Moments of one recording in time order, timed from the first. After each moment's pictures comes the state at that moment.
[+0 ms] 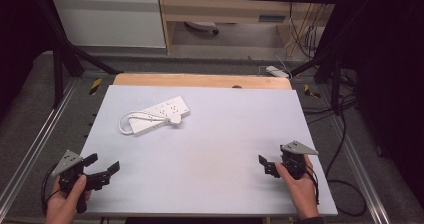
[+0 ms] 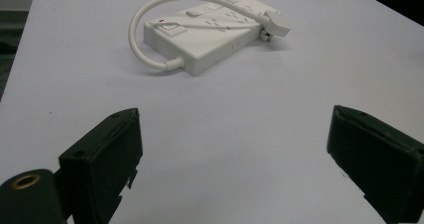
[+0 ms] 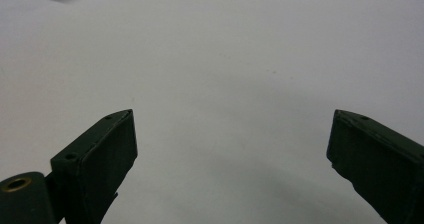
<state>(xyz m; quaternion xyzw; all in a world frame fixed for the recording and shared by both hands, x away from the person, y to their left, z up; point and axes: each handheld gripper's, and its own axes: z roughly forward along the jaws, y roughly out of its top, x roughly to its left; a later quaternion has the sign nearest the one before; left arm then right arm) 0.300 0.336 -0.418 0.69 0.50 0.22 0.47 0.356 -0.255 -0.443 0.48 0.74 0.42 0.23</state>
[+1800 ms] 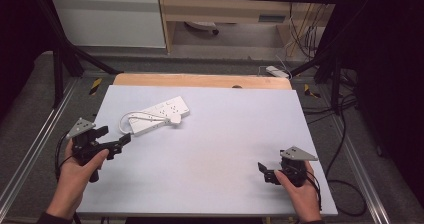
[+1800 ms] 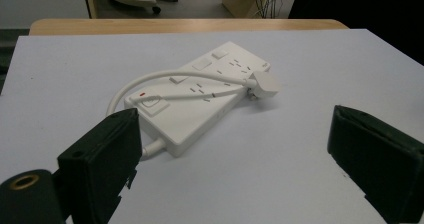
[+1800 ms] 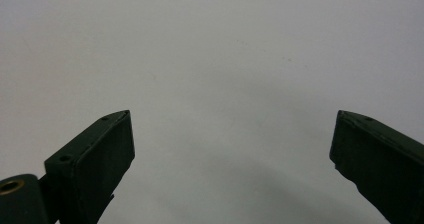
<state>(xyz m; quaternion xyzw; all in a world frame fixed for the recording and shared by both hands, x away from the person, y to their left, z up) 0.364 0.306 -0.362 0.69 0.50 0.22 0.48 0.337 -0.251 -0.439 0.46 0.76 0.41 0.23</state>
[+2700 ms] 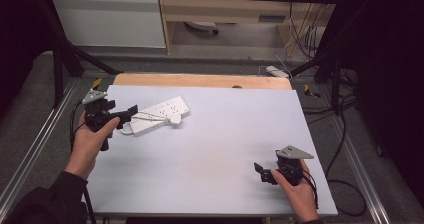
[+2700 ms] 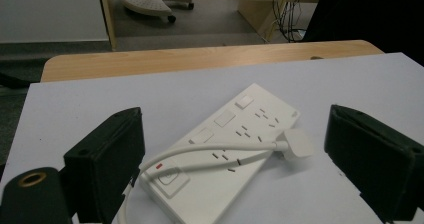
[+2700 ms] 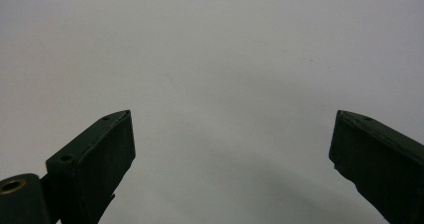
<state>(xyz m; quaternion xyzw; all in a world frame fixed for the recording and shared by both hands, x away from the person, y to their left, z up) 0.442 0.292 -0.339 0.68 0.51 0.24 0.47 0.341 -0.241 -0.438 0.45 0.76 0.41 0.21</state>
